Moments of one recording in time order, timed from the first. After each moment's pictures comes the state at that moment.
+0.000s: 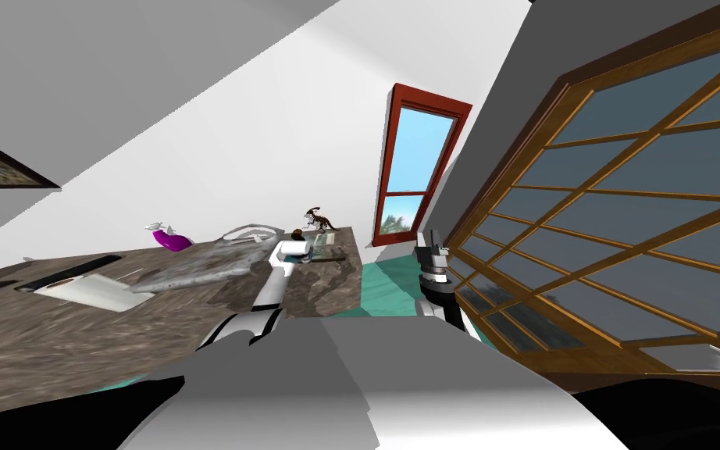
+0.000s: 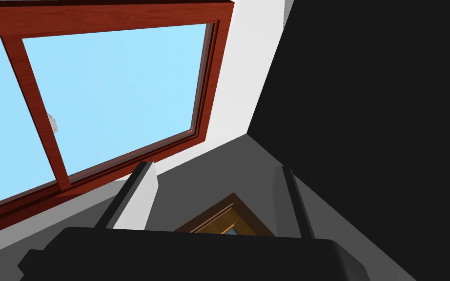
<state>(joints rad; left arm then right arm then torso) -0.39 0.32 0.18 -1.50 0.12 1.37 0.08 0.48 -0.05 0.02 -2.21 0.04 -0.61 -0.12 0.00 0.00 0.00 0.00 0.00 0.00</state>
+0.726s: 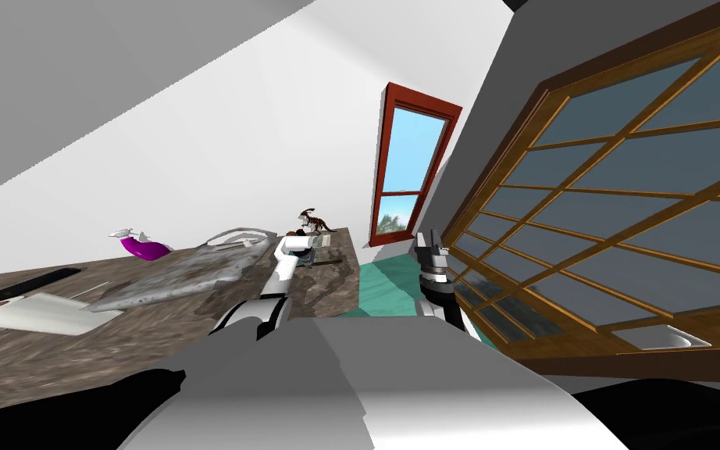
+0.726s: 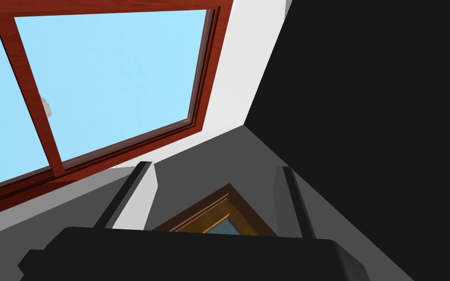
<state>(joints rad) -0.49 0.31 0.20 -1.39 0.15 1.59 0.07 0.48 -0.05 0.02 -2.21 0.04 -0.61 -0.12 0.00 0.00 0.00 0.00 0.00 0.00</state>
